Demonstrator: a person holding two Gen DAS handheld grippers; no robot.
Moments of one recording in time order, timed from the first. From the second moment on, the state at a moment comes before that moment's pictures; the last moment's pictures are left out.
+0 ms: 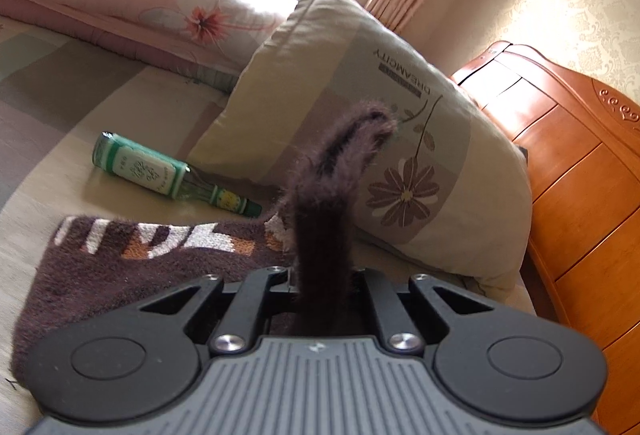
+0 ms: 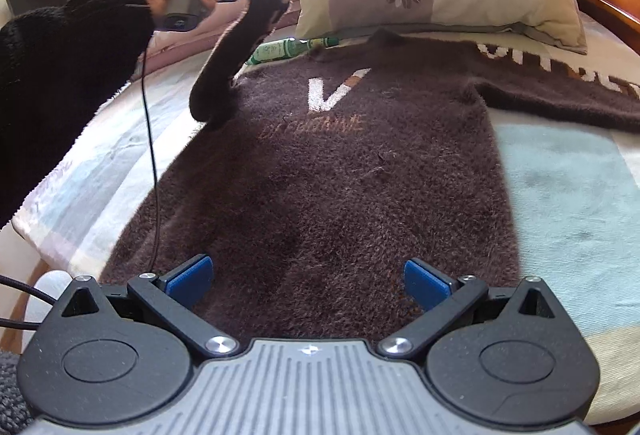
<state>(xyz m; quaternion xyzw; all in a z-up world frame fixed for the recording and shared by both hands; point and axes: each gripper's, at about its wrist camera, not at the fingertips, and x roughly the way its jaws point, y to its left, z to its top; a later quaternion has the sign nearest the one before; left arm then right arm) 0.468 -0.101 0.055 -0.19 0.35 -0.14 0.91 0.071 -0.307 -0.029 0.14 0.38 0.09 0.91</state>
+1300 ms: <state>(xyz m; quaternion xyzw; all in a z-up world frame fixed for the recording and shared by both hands) 0.465 -0.183 0.020 -0.12 0.36 -0.15 0.91 0.072 -0.310 -0.045 0.13 0.42 0.08 0.90</state>
